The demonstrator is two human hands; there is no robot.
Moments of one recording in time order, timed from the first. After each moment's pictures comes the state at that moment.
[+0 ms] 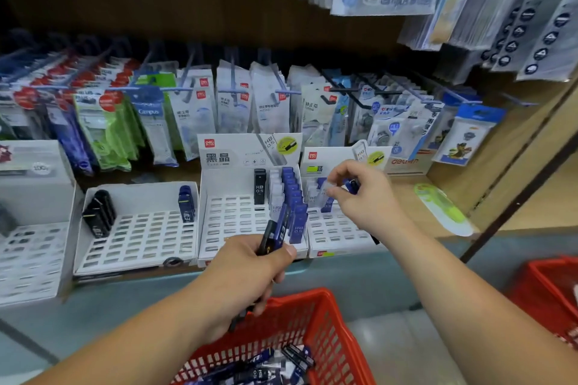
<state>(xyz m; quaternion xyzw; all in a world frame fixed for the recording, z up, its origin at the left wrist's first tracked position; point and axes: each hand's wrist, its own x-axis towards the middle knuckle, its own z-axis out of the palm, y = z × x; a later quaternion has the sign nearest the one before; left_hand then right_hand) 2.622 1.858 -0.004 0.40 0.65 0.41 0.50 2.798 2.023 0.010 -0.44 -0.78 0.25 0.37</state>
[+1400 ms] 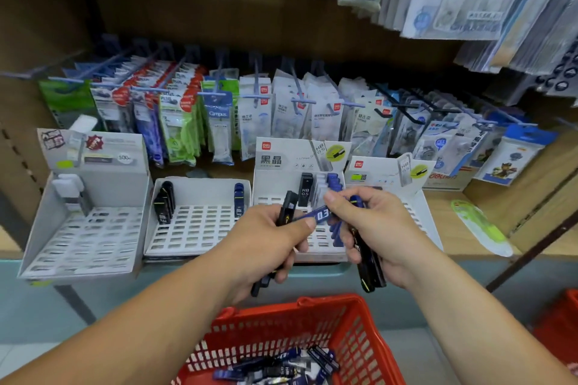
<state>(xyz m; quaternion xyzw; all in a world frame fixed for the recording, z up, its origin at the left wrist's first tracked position) 2.572 1.843 0.025 0.40 0.62 0.46 0.49 2.733 1.927 0.043 -0.42 -0.57 0.61 0.36</state>
